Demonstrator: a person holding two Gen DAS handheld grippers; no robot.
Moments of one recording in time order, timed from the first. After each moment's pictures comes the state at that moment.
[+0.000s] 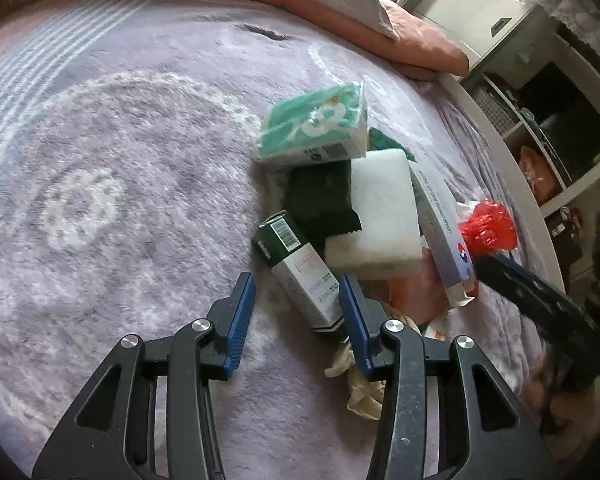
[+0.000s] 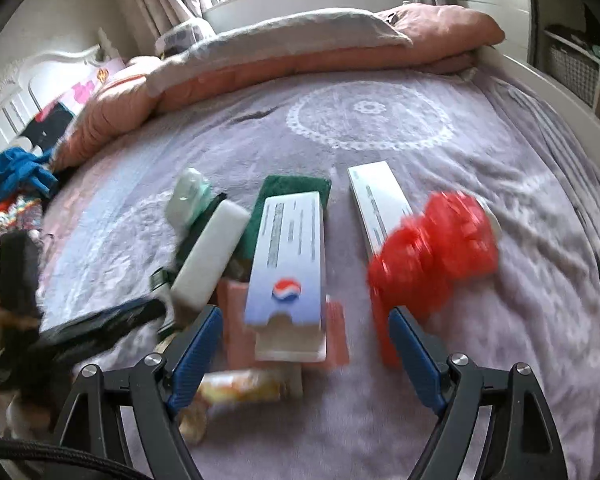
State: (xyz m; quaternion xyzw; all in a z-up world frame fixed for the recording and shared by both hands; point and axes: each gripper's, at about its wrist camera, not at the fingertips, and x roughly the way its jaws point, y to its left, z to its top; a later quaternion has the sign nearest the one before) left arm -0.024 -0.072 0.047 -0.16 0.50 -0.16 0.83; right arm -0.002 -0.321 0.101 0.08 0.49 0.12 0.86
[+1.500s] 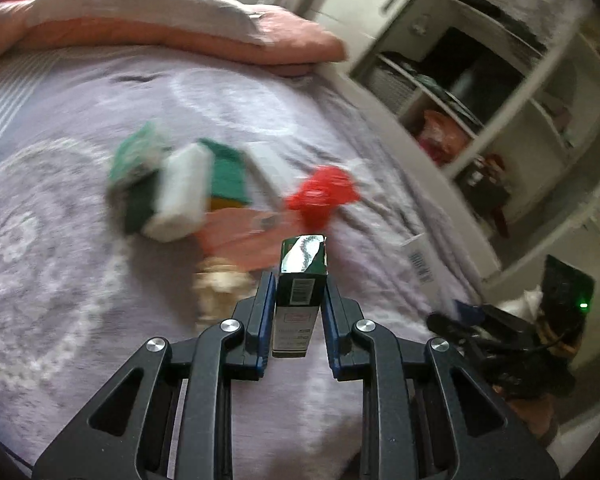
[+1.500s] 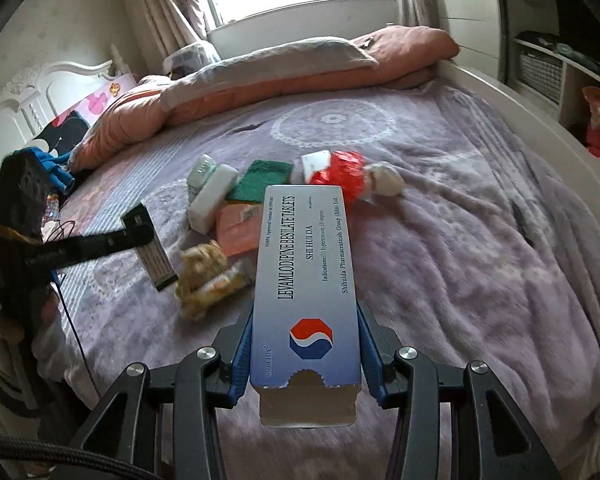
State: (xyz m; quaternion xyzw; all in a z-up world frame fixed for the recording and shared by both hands) left arm -0.104 -0.148 0.142 -0.12 0.44 -0.32 0.83; right arm -0.171 -0.416 0.142 0.09 0.44 0.11 0.89
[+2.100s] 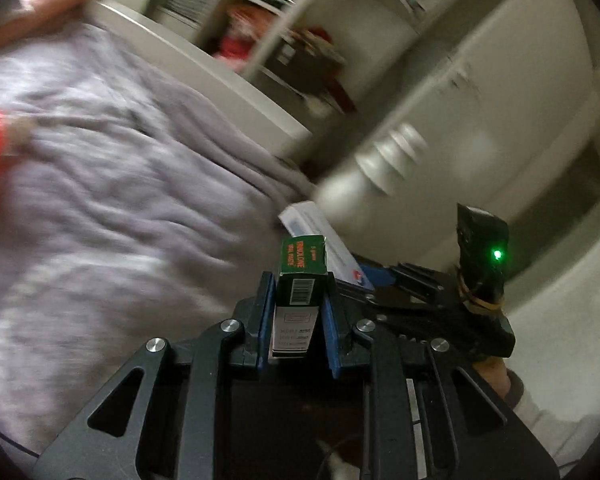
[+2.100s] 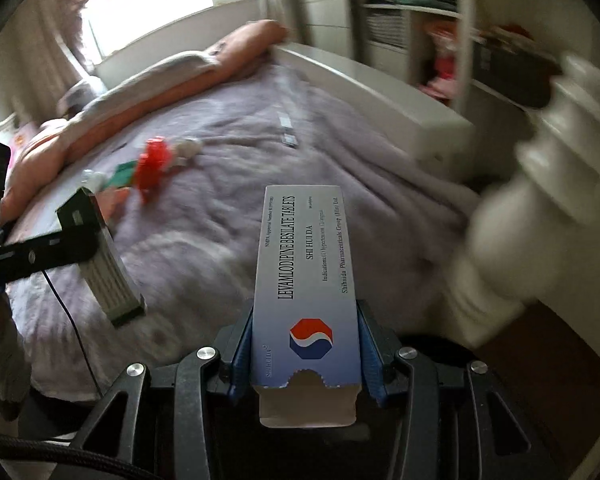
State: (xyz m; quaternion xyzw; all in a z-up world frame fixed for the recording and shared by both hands) left arm -0.241 -0.376 0.161 -0.03 0.47 -0.58 0.66; right arm -0.348 -0.576 0.142 0.15 0.47 -0.10 0.86
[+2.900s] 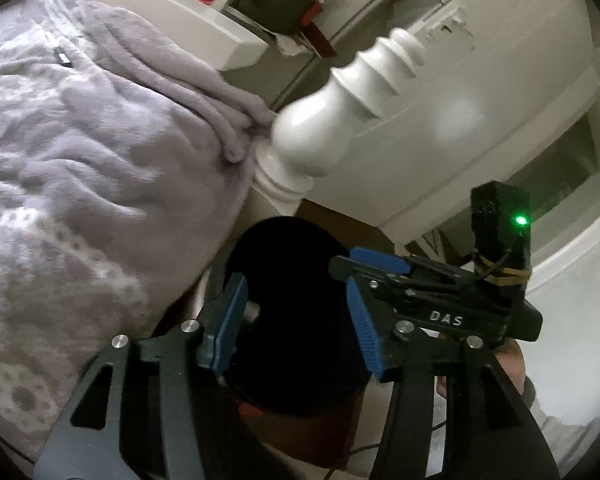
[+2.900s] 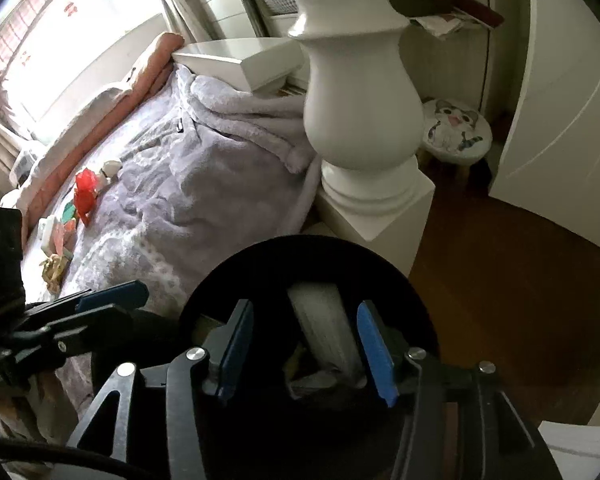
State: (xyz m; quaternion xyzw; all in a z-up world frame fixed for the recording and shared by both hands) left arm -0.279 -0.444 0.104 -0.01 0.51 -0.60 0.62; right arm -0.421 -0.637 0.107 0.26 0.47 -0.17 0.82
